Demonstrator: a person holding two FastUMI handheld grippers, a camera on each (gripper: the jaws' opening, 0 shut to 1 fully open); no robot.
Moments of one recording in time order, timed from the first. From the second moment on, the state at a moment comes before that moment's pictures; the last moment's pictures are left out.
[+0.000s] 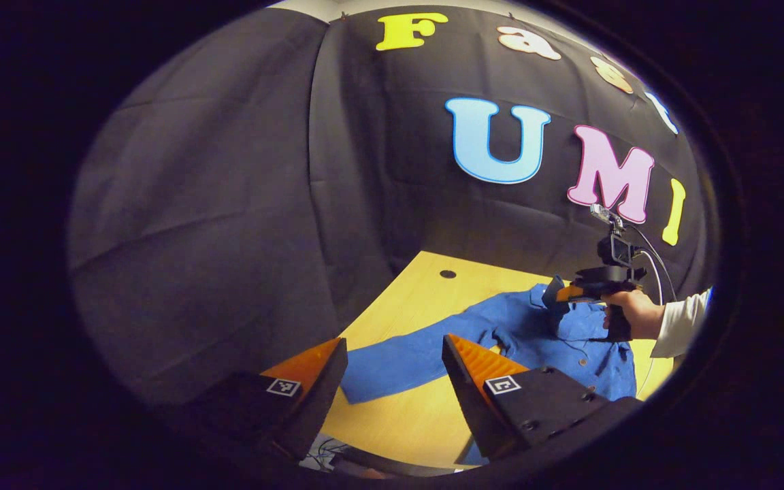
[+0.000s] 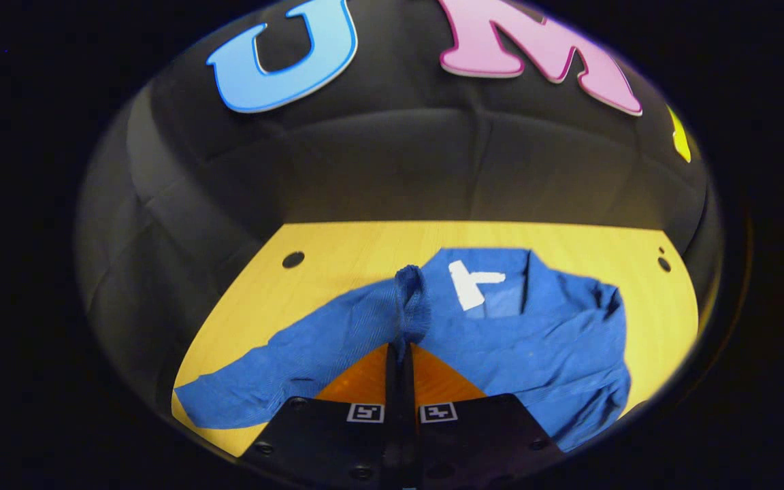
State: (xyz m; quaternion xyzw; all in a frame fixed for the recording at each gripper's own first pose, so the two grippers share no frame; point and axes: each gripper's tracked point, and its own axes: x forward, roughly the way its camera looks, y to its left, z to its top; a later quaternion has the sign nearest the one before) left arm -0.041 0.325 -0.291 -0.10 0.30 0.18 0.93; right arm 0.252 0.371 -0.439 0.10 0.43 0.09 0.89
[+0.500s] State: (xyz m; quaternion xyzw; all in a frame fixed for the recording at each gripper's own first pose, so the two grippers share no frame) left arm -0.039 0.331 -0.349 -0.12 0.37 0.19 0.90; right arm 0.240 0.429 -0.459 0.21 0.48 0.15 0.84
